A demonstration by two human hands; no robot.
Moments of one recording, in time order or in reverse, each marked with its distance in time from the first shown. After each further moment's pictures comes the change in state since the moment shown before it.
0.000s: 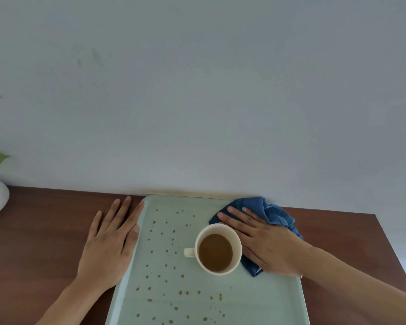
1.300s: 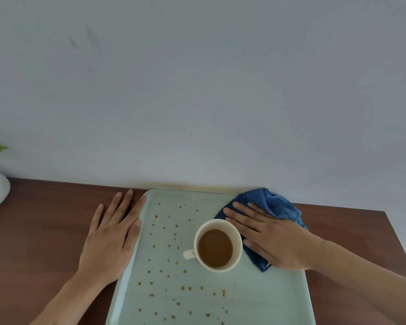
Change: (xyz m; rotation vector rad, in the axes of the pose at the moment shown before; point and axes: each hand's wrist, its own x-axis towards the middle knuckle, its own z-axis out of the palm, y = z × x) left_hand -0.001 0.002 -0.002 0.001 -0.015 0.005; right_hand -0.002 0.007 -0.003 0.051 -0.040 -0.027
